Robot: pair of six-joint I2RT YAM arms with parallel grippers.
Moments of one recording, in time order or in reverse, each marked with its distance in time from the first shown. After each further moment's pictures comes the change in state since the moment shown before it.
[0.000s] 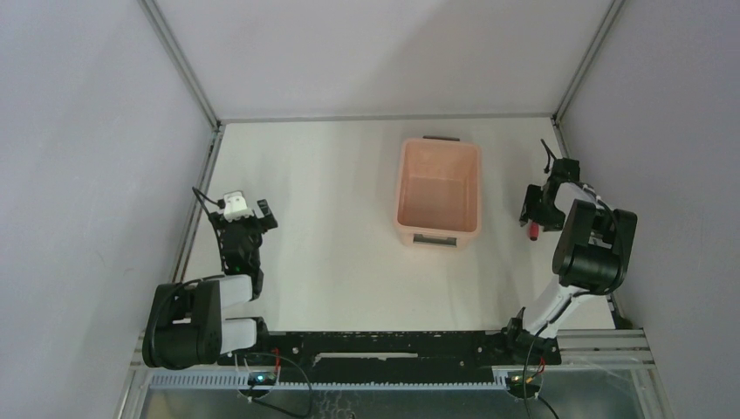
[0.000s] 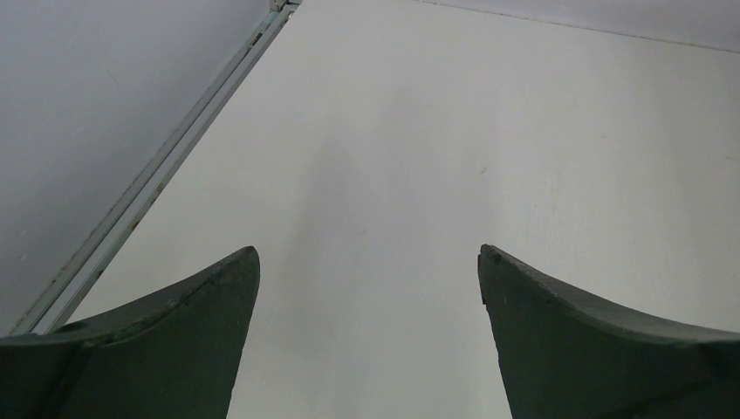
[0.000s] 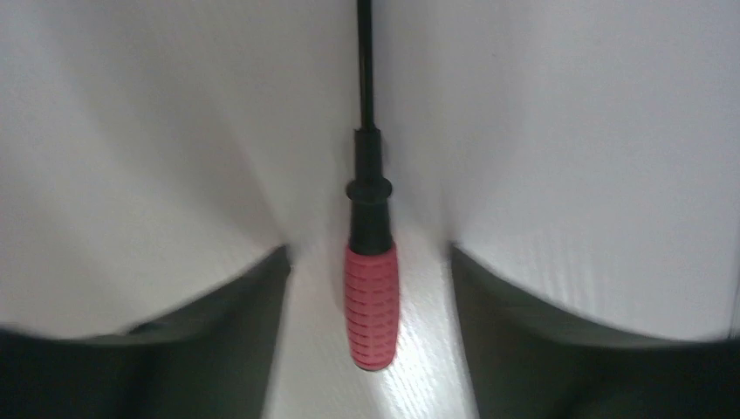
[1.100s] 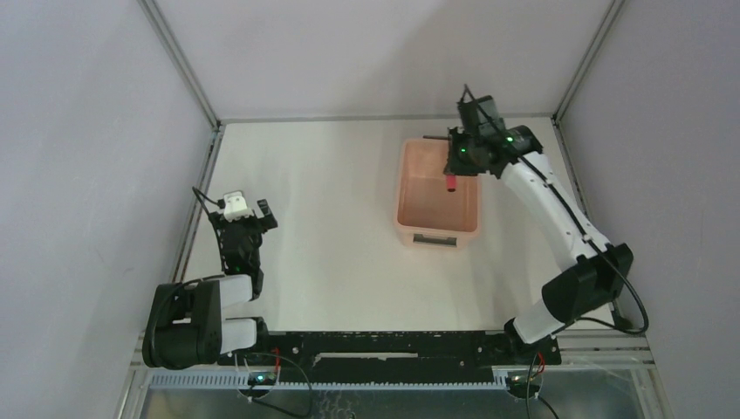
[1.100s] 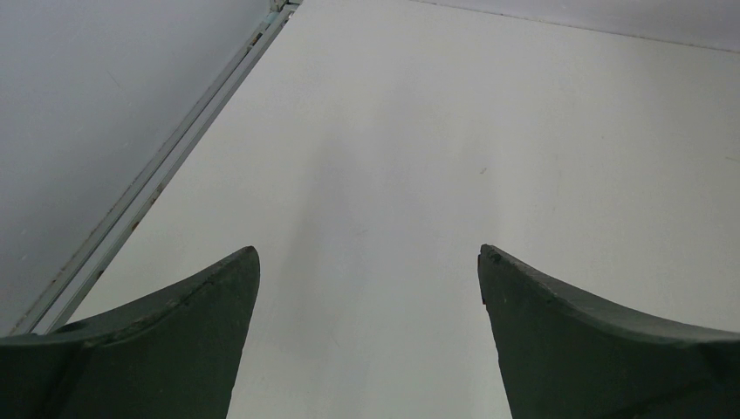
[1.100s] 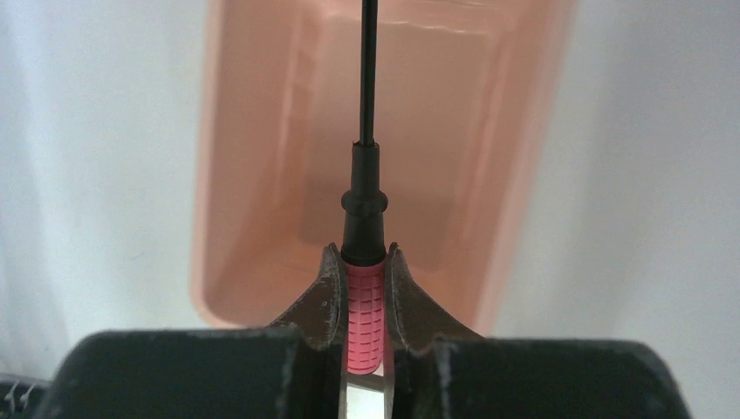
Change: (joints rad) left arm 0.000 0.000 0.000 0.000 0.000 0.000; right arm 0.713 -0.190 0.616 -0.518 0.058 0.379
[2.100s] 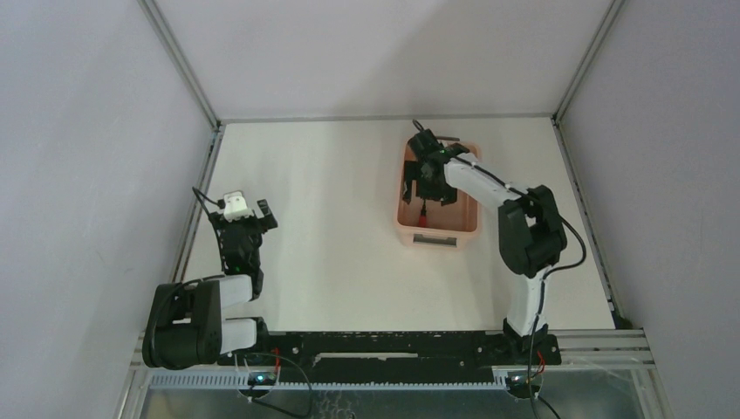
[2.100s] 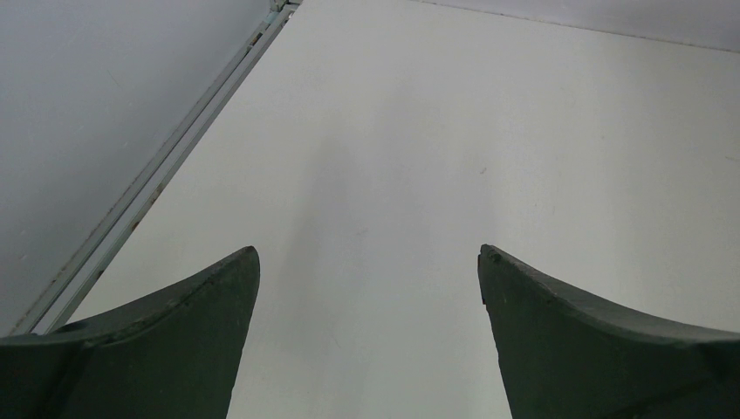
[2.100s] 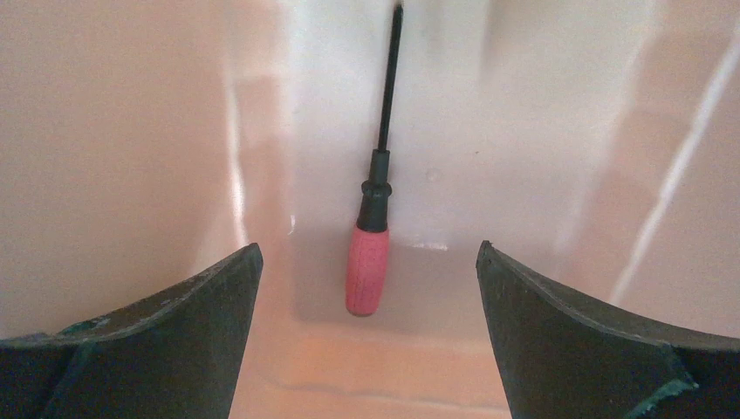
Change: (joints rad) left arm 0.000 0.000 0.000 0.000 0.000 0.000; right arm 0.104 0.374 -0.107 0.190 0.080 0.150
